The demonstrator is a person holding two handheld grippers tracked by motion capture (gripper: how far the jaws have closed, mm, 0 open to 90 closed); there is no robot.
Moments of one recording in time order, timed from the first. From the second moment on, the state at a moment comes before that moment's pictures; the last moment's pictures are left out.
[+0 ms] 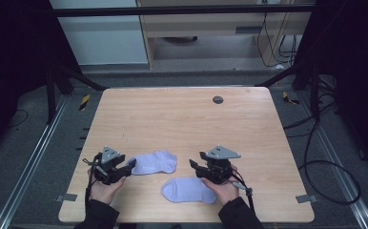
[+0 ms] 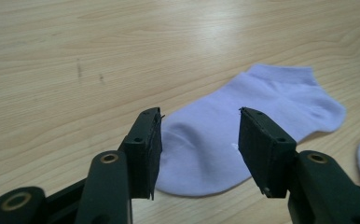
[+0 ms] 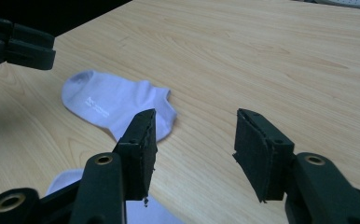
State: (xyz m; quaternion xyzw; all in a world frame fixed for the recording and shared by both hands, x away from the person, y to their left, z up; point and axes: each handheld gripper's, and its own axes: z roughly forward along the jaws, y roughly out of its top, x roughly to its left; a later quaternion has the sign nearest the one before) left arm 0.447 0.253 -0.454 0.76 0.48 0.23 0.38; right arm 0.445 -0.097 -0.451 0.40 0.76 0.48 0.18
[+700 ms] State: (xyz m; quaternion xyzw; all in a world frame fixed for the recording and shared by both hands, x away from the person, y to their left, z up) left arm 0.465 0.276 -0.472 0.76 0.50 0.23 0.34; right arm 0.482 -0.031 -0.460 0.41 0.78 0.45 0.17
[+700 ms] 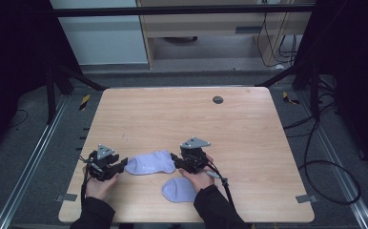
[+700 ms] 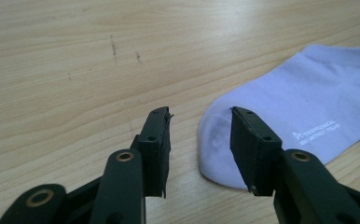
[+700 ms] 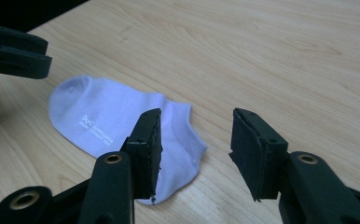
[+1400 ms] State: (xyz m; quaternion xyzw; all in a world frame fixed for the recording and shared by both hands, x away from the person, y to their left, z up) left arm 0.476 0.272 -0.493 0.78 0.50 0.20 0.32; right arm 0.504 -0.002 -0.497 0.42 0.81 0.38 0.16
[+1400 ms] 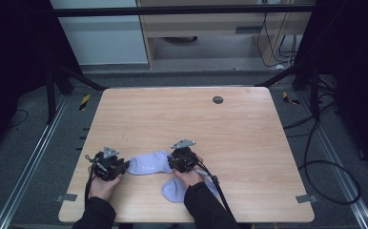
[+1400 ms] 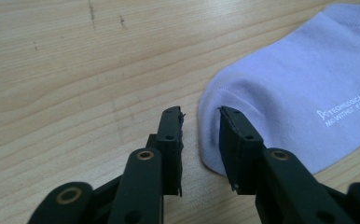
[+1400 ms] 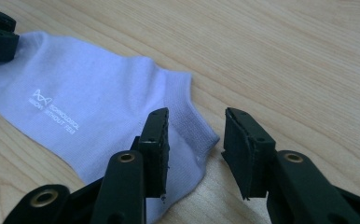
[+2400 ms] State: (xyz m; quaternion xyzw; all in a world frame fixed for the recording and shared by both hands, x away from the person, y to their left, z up) left arm 0.457 0.261 -0.458 0.76 0.50 0.19 0.38; right arm 0.483 -0.027 -0.459 0.40 0.80 0.43 0.14
